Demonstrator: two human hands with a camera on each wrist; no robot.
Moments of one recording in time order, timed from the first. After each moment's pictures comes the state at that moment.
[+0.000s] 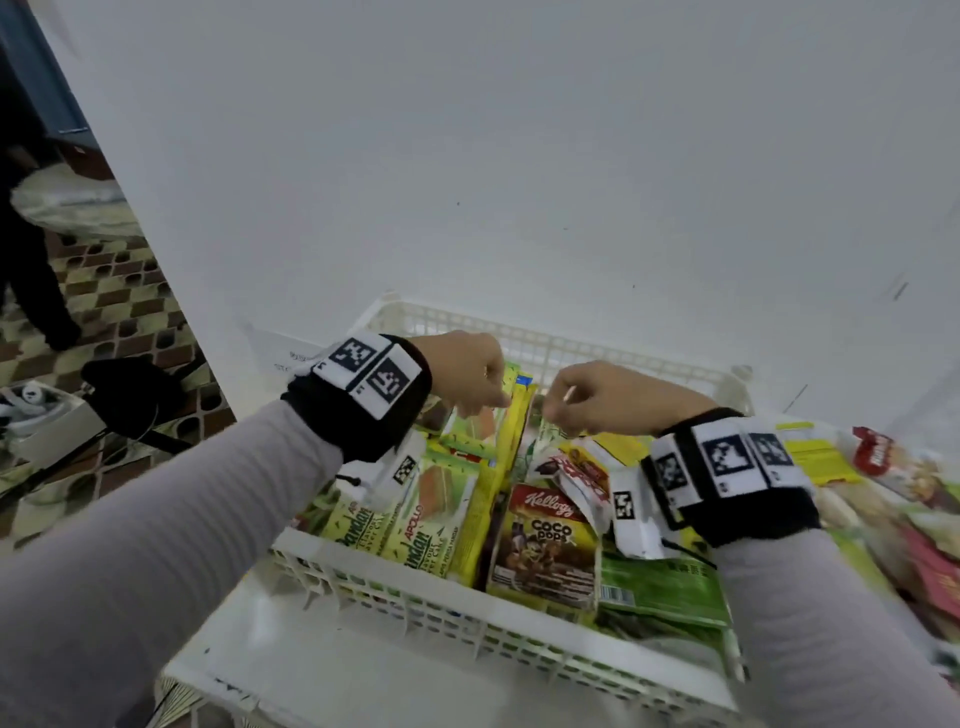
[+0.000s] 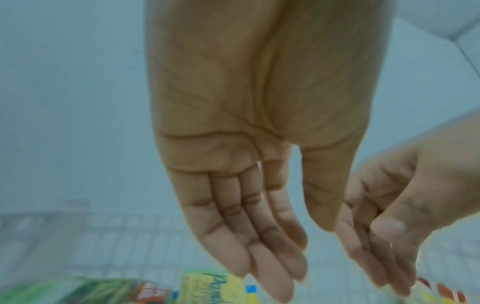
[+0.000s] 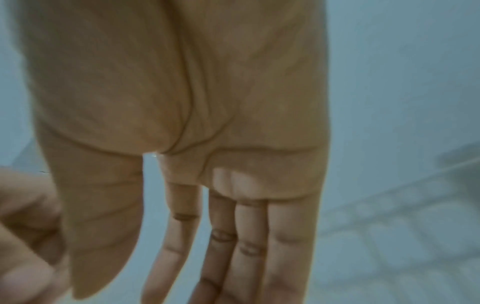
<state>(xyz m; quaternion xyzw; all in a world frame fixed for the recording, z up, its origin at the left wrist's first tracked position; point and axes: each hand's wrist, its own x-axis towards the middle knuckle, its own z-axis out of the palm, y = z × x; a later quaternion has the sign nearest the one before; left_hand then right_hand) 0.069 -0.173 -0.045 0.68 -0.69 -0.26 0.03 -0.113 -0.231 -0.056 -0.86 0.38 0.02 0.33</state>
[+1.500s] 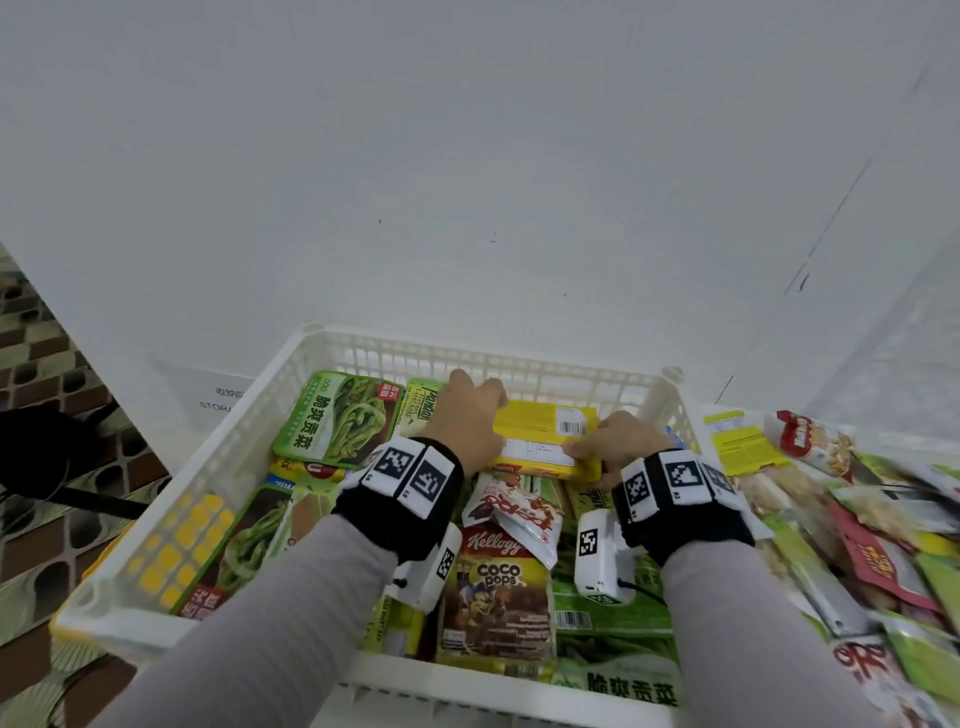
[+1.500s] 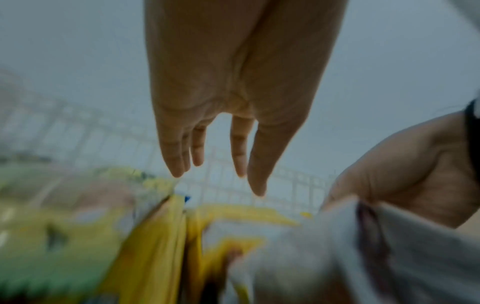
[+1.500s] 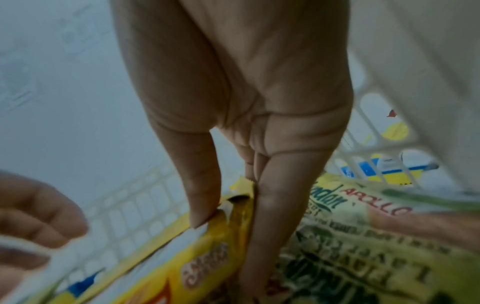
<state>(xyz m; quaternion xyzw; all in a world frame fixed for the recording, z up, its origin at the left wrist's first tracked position) 0.009 -0.211 -0.111 0.71 -0.66 -0.16 0.19 -0.159 -0.267 -0.108 -0.59 0.68 -0.08 0.42</state>
